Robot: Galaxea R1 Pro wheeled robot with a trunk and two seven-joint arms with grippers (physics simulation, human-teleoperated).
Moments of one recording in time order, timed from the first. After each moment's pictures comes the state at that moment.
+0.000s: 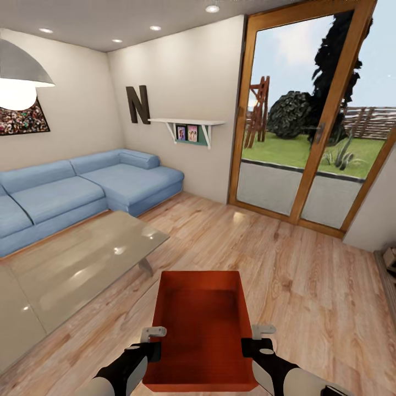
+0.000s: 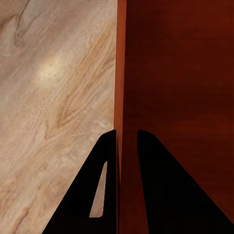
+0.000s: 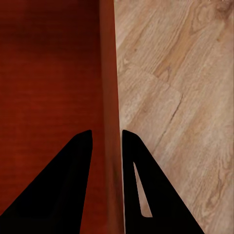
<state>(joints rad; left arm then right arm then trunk) -0.58 -0.11 -0.06 -0.24 0.10 0.15 0.12 -0.66 0.07 1.12 -0.05 -1.09 -0.11 -0.22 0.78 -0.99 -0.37</state>
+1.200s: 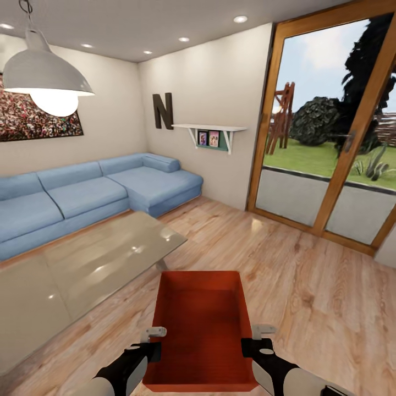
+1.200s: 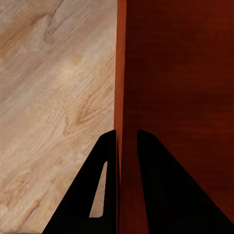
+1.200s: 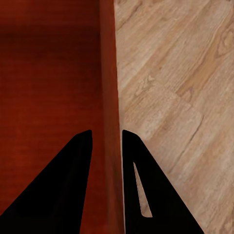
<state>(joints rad) -0.58 -0.11 -0.06 -0.24 0.10 0.15 0.12 -0.66 0.07 1.12 -0.05 -1.10 -0.11 -0.22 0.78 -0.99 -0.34</state>
